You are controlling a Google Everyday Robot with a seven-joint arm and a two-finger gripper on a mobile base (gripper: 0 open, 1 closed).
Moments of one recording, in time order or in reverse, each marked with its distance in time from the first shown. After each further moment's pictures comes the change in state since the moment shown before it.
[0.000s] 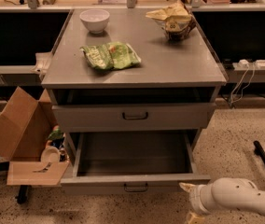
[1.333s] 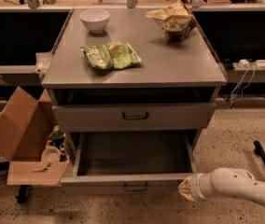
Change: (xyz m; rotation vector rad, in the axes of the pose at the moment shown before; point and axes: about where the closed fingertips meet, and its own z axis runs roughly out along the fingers) arm 0.006 -0.046 0.007 0.063 -0.007 -0.046
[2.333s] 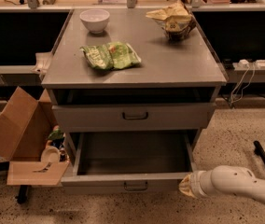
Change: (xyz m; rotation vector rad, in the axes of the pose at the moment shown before) arm 0.004 -0.018 0.003 0.028 0.000 -0.004
